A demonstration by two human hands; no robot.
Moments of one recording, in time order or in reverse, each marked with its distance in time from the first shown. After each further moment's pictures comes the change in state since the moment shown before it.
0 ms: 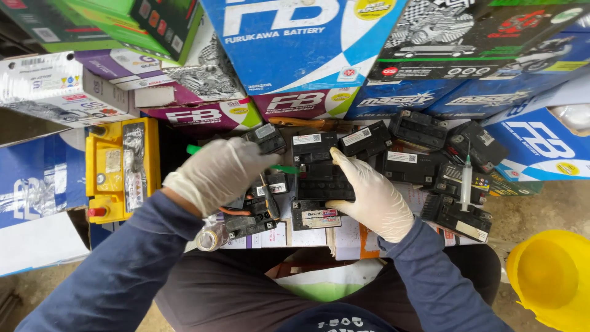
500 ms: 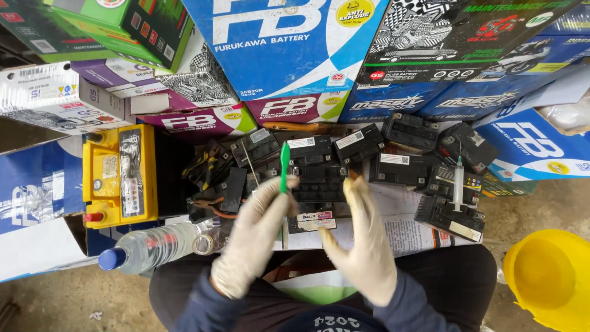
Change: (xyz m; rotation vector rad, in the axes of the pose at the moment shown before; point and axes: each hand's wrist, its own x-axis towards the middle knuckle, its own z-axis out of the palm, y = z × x) left_hand -0.021 0.112 0.058 -1.743 0.608 -0.403; right_hand -0.053 -0.087 0.003 -0.030 0.360 0.141
